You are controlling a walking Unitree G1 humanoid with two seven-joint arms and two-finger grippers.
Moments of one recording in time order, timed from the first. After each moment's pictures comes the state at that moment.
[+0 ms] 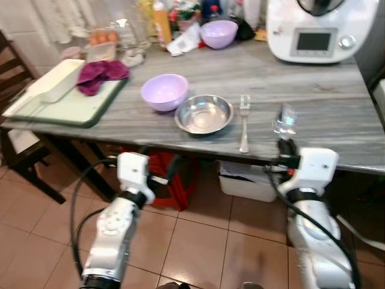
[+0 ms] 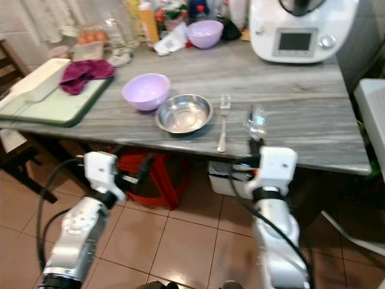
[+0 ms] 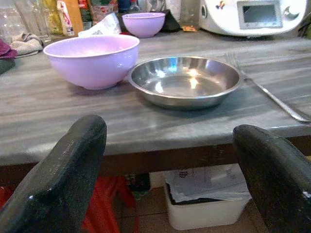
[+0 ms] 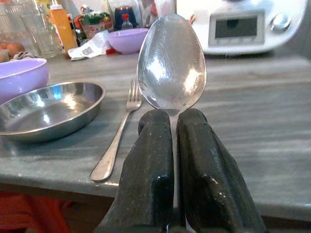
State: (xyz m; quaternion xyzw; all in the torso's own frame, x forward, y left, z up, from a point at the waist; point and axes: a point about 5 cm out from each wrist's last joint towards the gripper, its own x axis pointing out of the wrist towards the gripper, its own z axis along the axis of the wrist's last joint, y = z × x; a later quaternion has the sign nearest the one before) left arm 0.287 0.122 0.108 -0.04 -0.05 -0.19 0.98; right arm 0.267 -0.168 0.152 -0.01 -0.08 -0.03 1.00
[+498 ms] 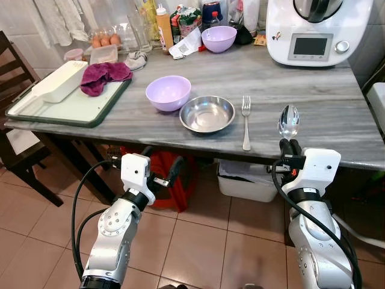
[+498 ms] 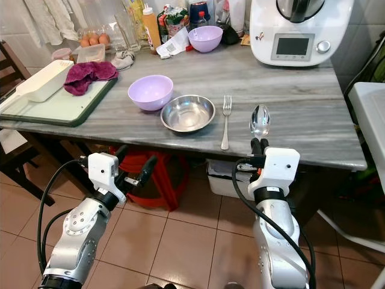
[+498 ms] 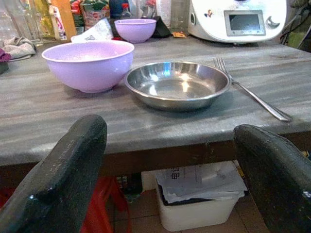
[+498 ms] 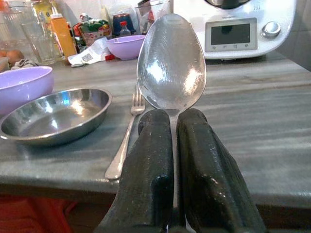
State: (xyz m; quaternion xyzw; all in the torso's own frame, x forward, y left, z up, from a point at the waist) left arm 0.285 0.124 0.108 -0.04 -0.05 -0.21 0.98; right arm 0.267 -0.166 0.152 0.01 -0.08 -0.03 1.00
